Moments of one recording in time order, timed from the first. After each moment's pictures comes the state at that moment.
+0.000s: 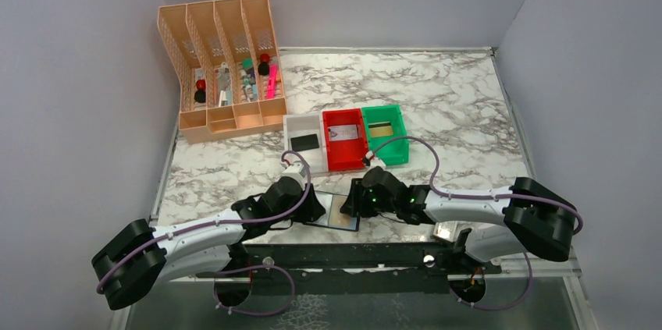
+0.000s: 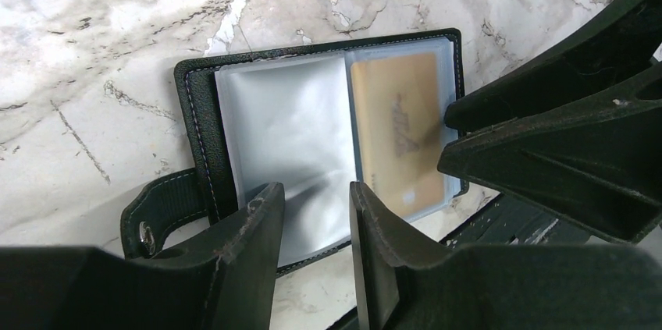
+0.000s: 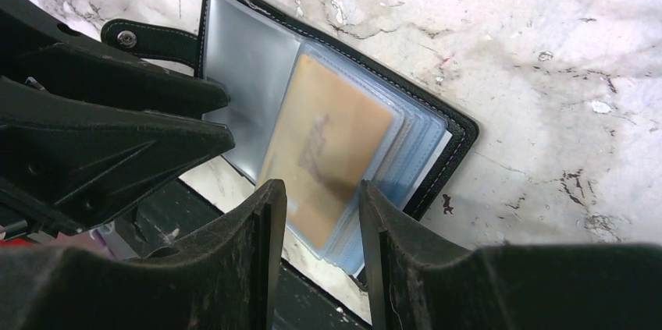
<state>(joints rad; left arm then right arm) -0.93 0.96 0.23 0.05 -0.03 -0.80 1.07 1.36 0.52 0.08 0.05 0.92</state>
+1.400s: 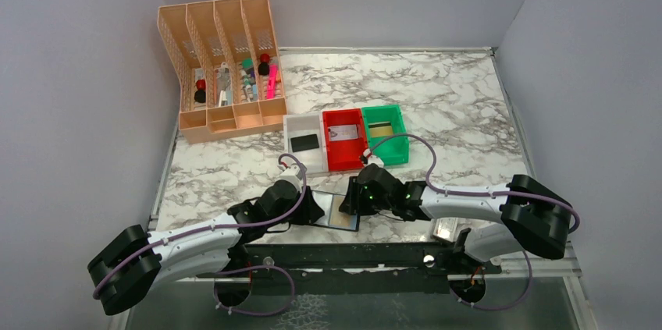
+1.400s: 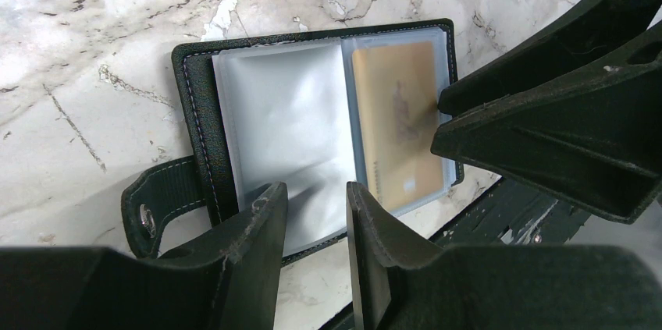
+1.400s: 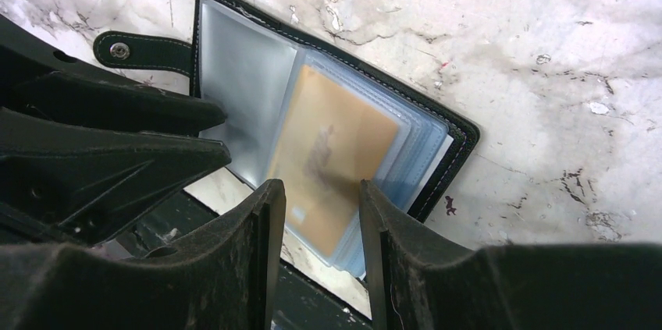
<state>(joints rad) -0.93 0.90 0.18 0.08 -0.01 -0.81 1.07 1.39 0.58 0.00 0.06 0.93</state>
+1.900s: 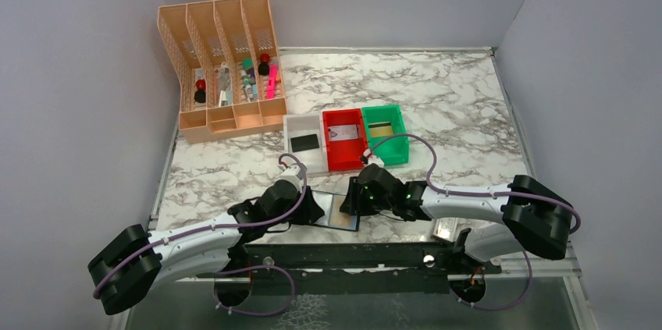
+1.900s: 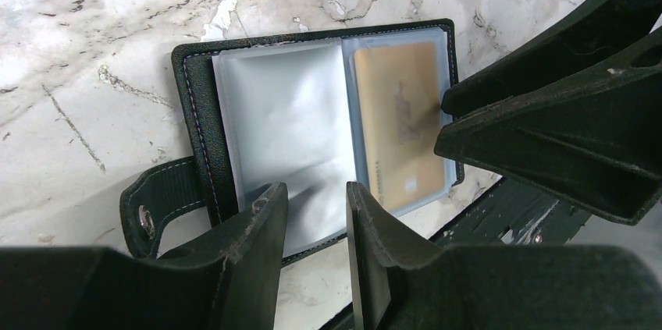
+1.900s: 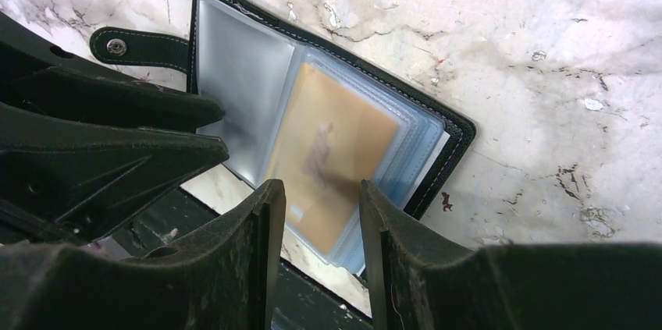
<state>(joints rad) -0.93 0.91 0.18 0.08 -0.01 -0.81 1.07 1.38 0.58 -0.01 0.06 0.92</state>
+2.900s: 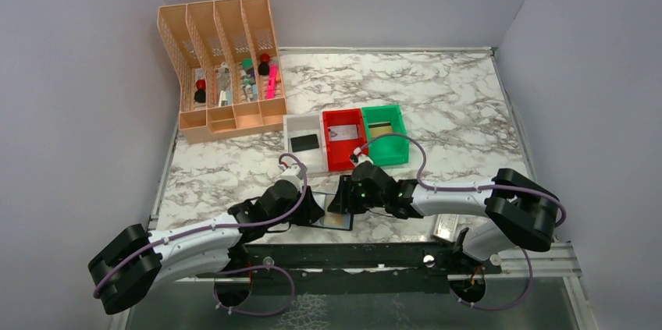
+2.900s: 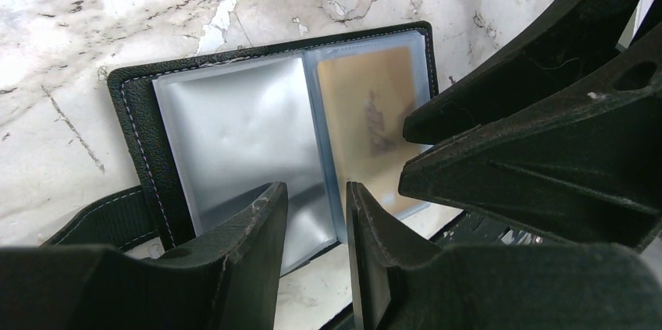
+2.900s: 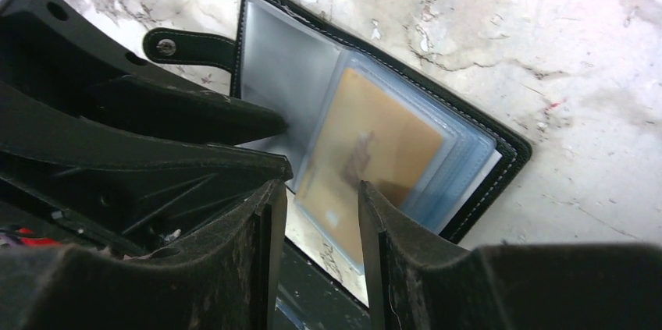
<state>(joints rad) -0.93 0.91 0.18 0.08 -0.01 -0.81 1.06 1.48 0.62 0.12 -0.03 0.94</state>
